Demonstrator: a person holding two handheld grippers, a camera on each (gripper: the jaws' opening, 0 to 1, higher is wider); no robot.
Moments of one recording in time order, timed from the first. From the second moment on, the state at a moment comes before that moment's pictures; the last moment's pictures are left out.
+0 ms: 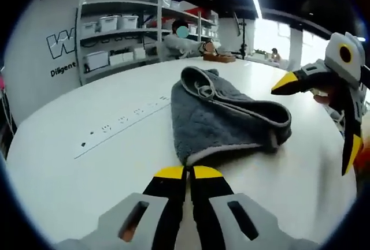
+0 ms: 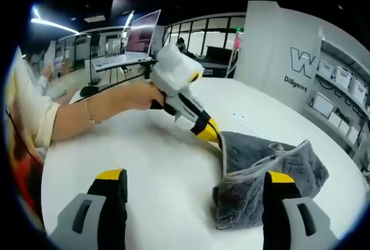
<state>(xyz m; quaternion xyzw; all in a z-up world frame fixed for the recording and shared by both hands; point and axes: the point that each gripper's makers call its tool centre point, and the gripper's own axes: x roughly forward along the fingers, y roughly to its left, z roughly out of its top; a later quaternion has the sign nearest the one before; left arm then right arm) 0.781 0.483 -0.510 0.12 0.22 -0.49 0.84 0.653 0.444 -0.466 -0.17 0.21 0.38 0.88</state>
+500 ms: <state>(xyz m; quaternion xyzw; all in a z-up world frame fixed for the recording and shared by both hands) 0.772 0.503 -0.509 0.14 0.26 -0.49 0.82 0.653 0.443 -0.466 -0.17 0.21 0.38 0.88</state>
